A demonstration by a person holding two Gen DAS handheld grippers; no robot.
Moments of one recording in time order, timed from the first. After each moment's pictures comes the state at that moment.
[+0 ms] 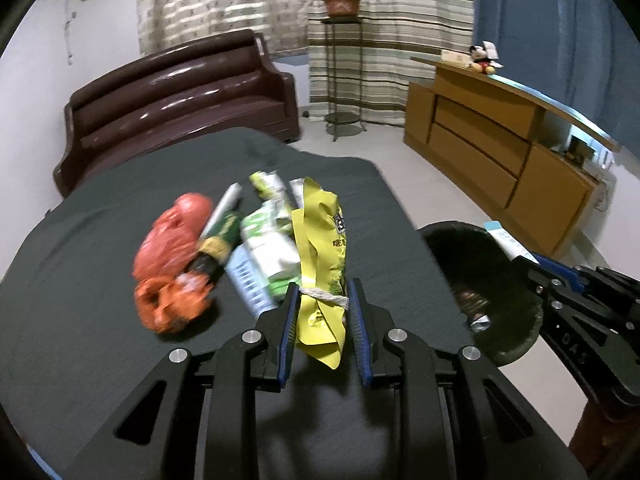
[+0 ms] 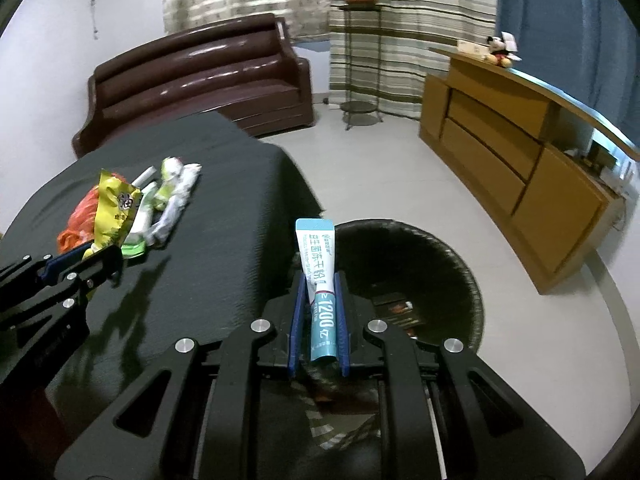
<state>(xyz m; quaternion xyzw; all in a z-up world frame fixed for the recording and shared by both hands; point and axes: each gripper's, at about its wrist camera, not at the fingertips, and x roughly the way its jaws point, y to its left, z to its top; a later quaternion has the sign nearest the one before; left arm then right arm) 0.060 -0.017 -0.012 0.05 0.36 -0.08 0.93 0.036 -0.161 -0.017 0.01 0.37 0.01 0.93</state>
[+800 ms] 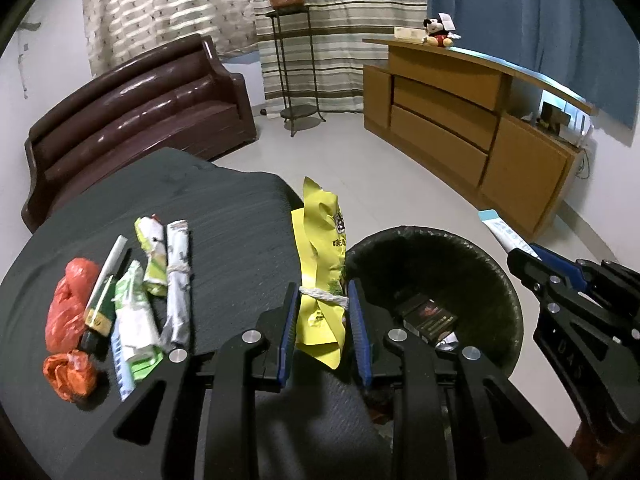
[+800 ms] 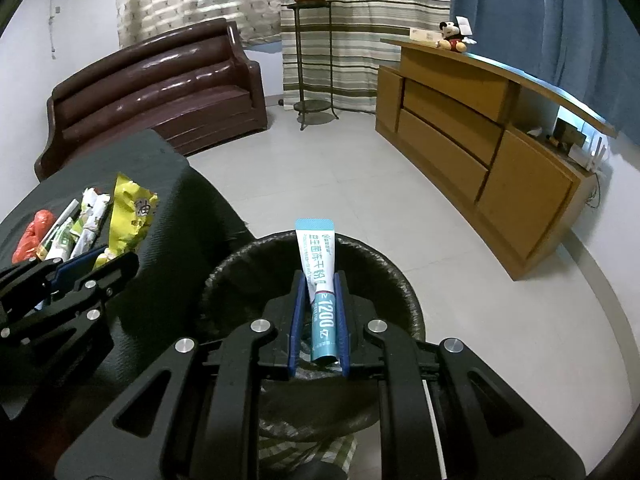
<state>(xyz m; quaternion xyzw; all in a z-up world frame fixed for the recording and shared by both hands) 0.106 -0.104 -0.027 0.09 0.37 -0.13 0.91 0.069 -0.231 -0.030 0.03 0.37 -0.05 0.93</state>
